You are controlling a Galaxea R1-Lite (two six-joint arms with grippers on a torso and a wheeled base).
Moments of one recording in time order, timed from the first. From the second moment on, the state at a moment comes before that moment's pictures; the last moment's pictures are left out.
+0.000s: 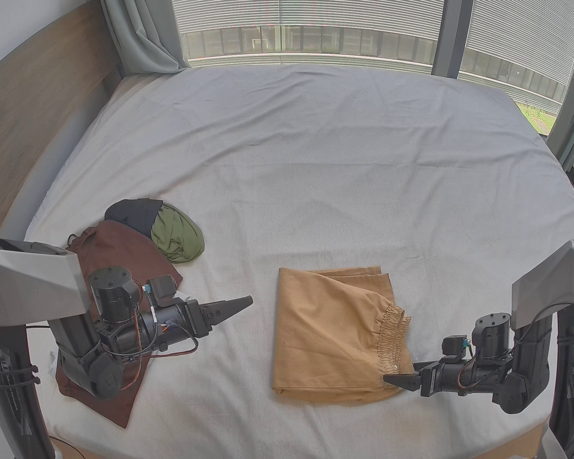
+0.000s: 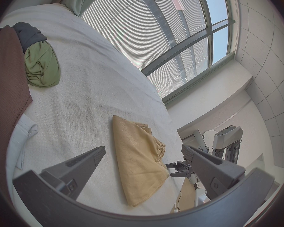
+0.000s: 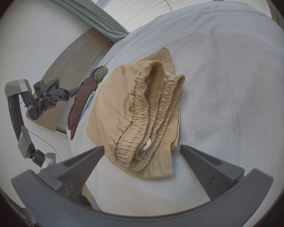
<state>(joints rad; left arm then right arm) -0.29 2.21 -0.45 -1.55 -0.62 -0.58 0.27 2.36 -0.15 -1.54 0.46 0.25</state>
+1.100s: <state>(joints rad) -0.29 2.21 -0.45 -1.55 -0.62 -0.58 0.38 2.41 -0.27 -1.55 0.46 0.46</state>
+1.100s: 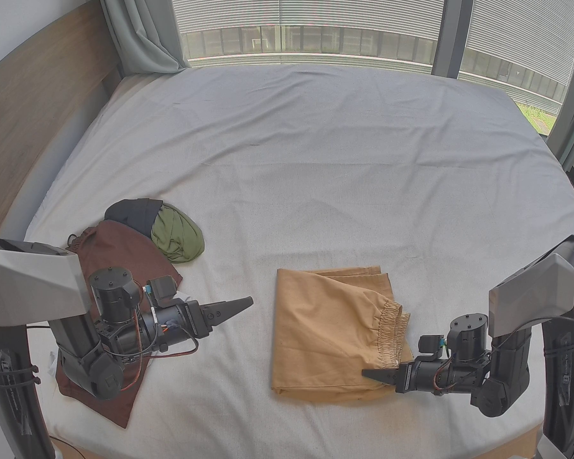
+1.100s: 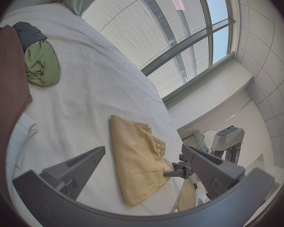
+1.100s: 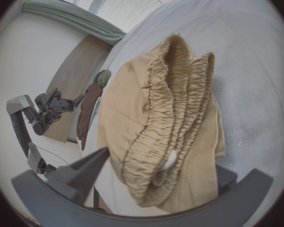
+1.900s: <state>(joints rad) -0.28 2.21 -0.43 -1.55 -0.62 -0.44 0.40 2.40 -0.27 -1.55 0.46 0.46</state>
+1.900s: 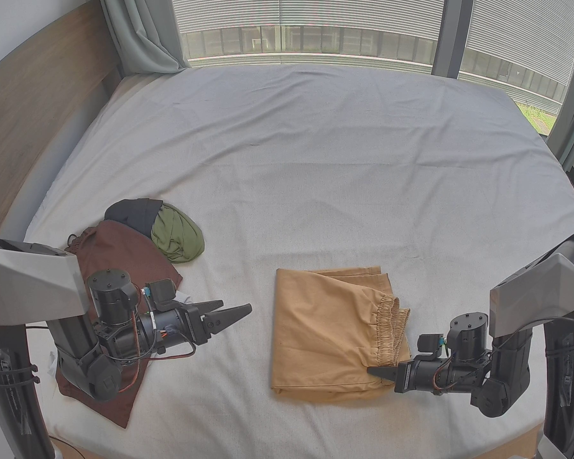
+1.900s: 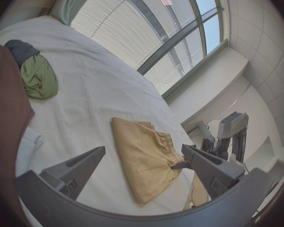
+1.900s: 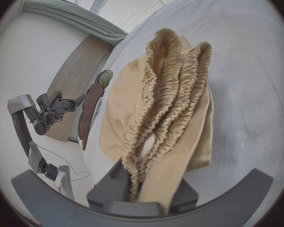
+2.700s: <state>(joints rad) -0.15 2.22 -0.39 -1.55 -0.83 0.17 0.41 2.36 -0.27 -1.55 0.46 0.46</state>
